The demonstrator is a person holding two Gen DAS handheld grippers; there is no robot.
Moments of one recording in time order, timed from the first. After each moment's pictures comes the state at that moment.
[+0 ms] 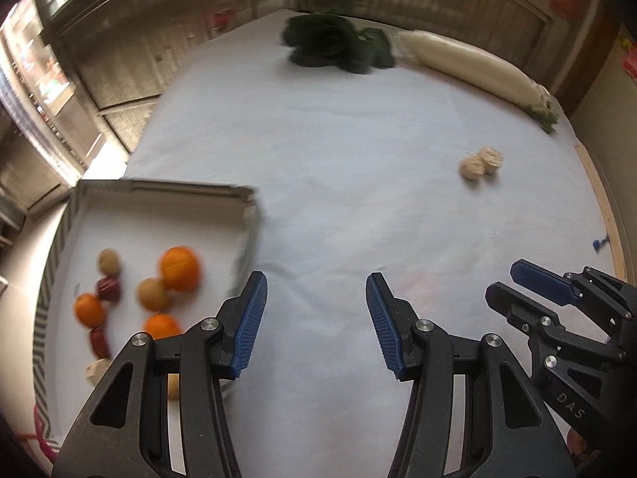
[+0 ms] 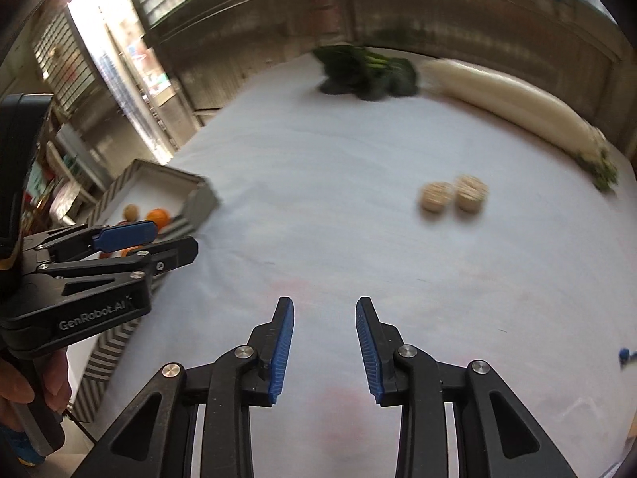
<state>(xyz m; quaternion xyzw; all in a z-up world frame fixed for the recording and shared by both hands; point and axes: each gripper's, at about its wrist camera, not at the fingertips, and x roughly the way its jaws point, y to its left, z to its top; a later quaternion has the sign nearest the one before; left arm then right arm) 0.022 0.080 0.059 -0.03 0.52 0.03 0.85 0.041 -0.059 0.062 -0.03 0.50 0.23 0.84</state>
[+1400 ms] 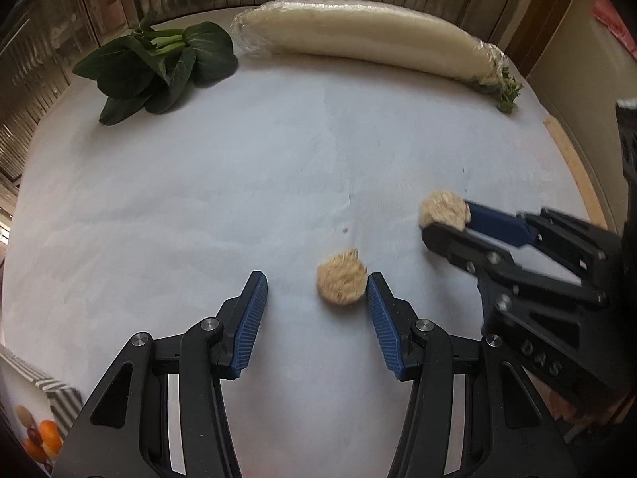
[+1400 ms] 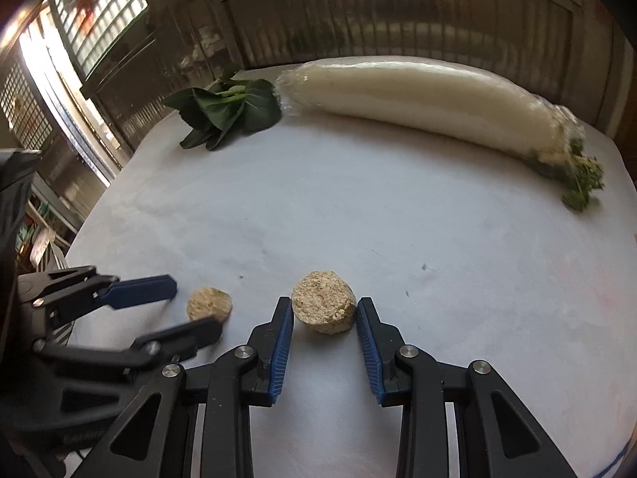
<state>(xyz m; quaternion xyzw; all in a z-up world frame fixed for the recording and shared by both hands) 0.161 -0.047 0.016 0.01 0.54 -0.09 0.84 0.170 -0.163 0.031 0.01 0.48 0.19 0.86</state>
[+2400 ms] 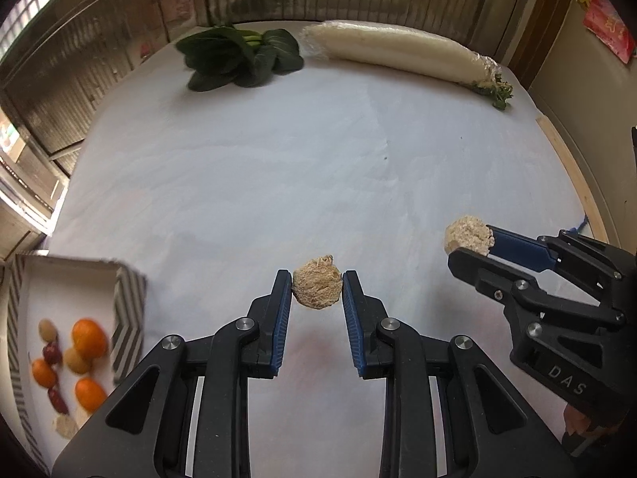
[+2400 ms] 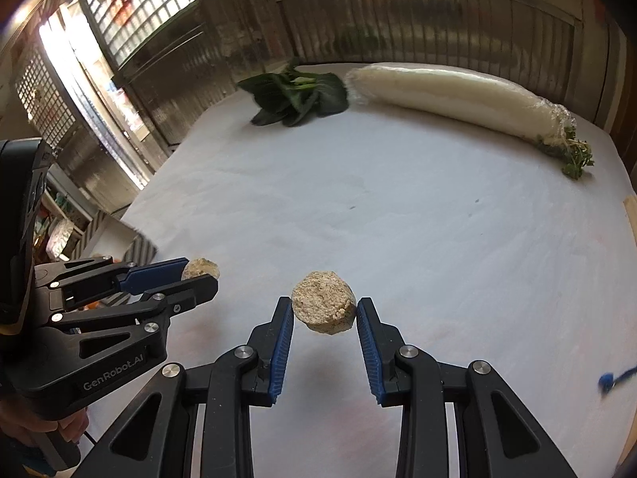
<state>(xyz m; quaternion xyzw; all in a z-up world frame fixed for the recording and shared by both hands) 0.059 0.011 0.052 0.01 0.52 -0.04 0.85 0.080 -0.110 0.062 0.00 0.48 0.22 0.85</state>
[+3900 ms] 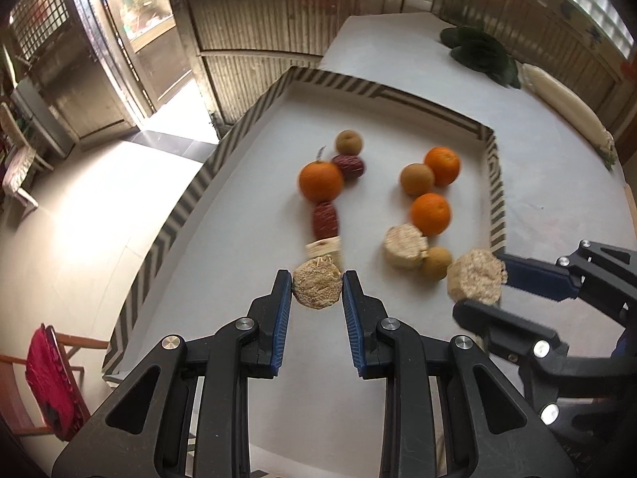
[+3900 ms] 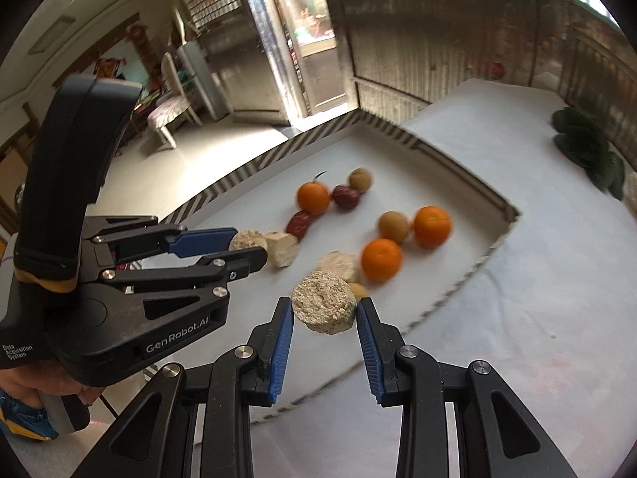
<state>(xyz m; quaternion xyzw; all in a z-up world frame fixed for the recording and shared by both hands) -0.114 0.245 0.051 -0.09 0.52 0.16 0.83 -0.045 0.158 0.068 -0.15 0.47 0.45 0.74</state>
